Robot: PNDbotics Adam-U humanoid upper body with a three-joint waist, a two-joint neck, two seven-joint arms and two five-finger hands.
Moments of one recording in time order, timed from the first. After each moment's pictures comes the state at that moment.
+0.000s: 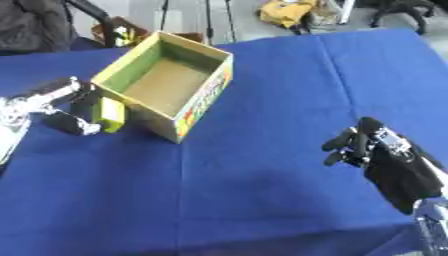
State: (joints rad) left arm -0.64 0.48 -0.15 -1.19 -0.53 -0.12 -0.42; right arm -0.02 -0.33 -0.01 -1.90 -0.49 0.19 0.41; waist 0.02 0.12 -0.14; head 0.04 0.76
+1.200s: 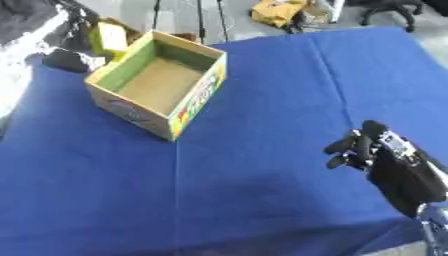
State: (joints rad) left arm -0.83 0.46 -0.12 -1.11 -0.57 -0.04 -0.19; right arm -0.03 -0.33 0.01 -1.90 -0.49 0.19 0.43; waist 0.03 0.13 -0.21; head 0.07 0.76
